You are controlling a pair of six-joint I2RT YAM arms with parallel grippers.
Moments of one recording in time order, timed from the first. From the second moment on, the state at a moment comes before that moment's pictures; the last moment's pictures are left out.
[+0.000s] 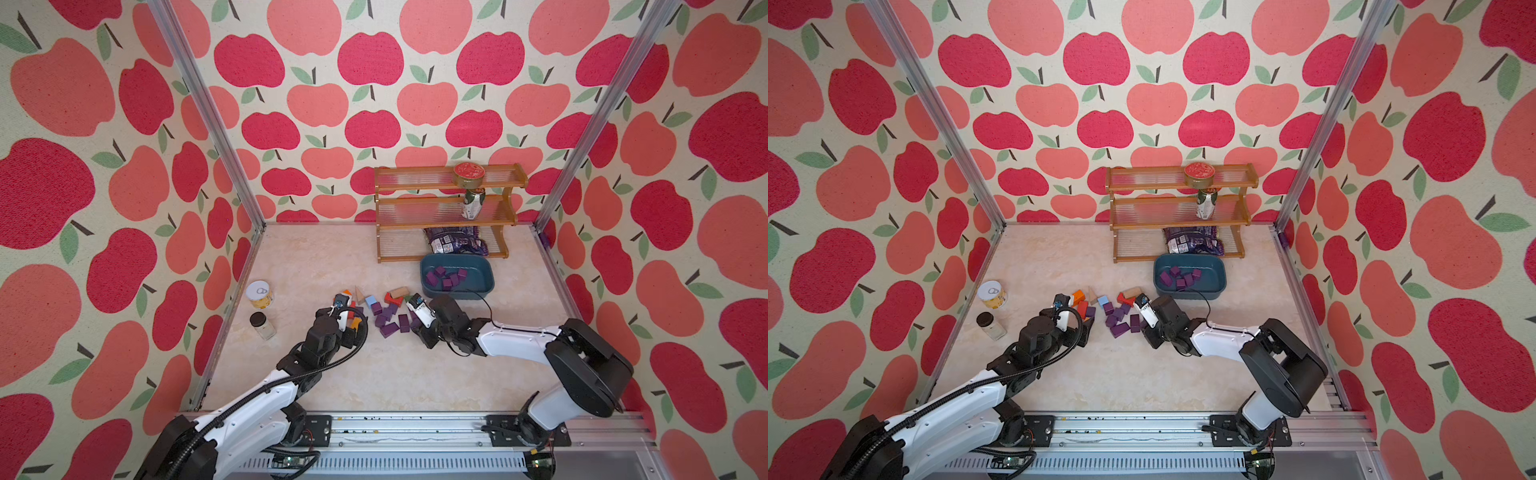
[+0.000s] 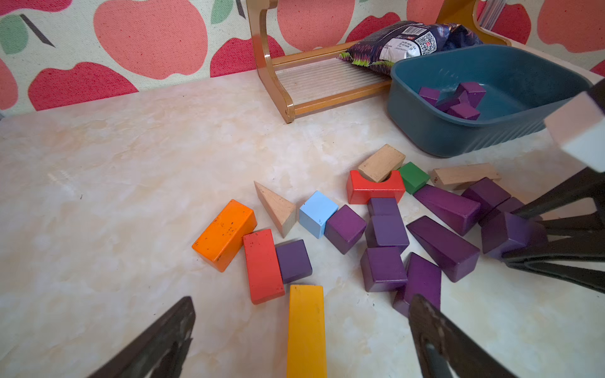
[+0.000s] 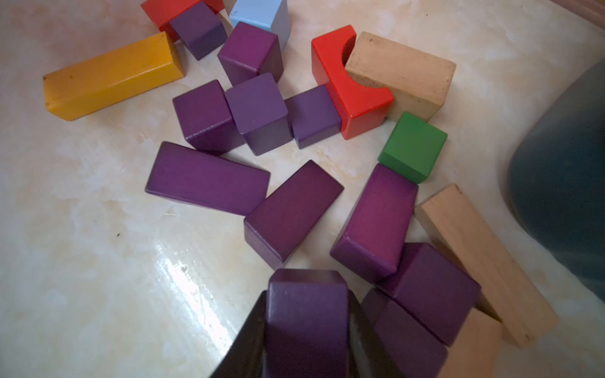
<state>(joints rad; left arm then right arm) -0.61 0.89 0.28 0.17 -0.22 -0.09 0.85 1.56 0.68 0.07 -0.05 -0.03</state>
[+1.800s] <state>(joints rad) -0.60 0.94 0.29 0.16 -0.21 -0.09 0.44 1.83 1.27 -0.19 0.11 0.00</state>
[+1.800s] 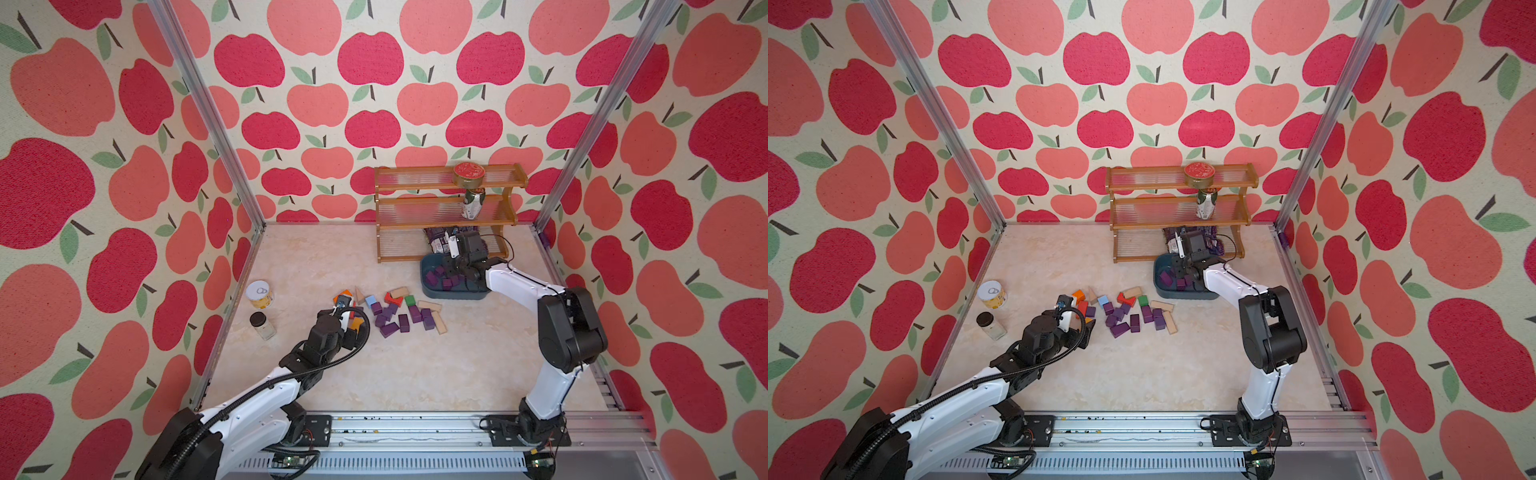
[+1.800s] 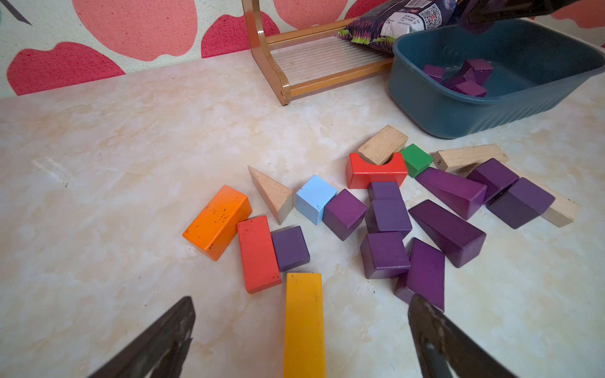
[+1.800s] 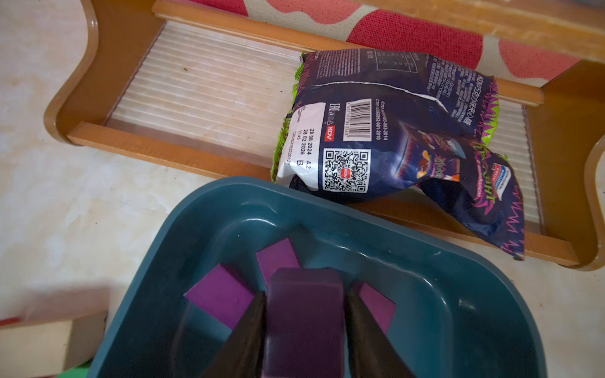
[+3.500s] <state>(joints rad) -0.60 0.88 0.31 0.16 -0.20 -0.10 0.60 0.90 0.44 -0.02 0.00 0.07</state>
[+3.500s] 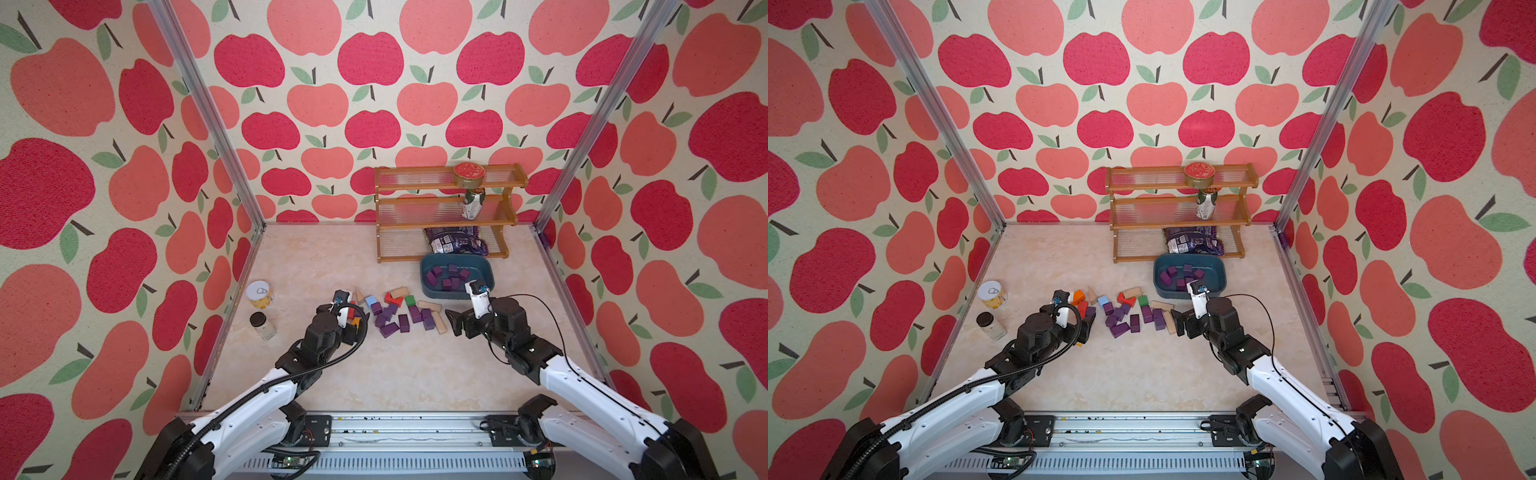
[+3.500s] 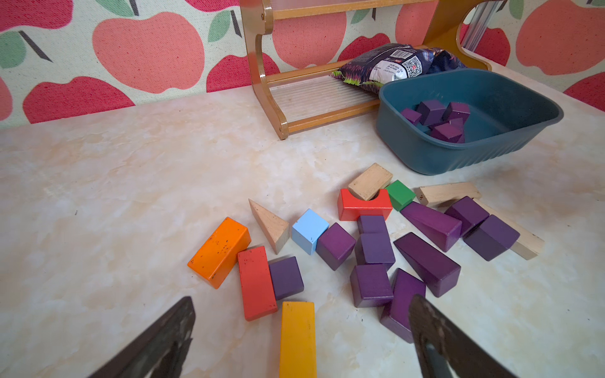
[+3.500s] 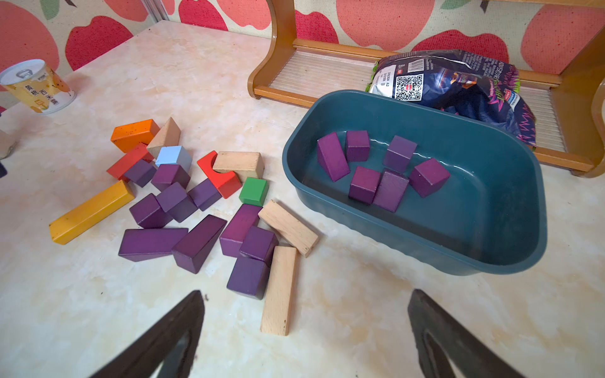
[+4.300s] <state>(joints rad) -0.60 0.88 0.29 0.16 -0.20 -0.09 0.60 1.08 0.38 0.13 -0.15 0.06</state>
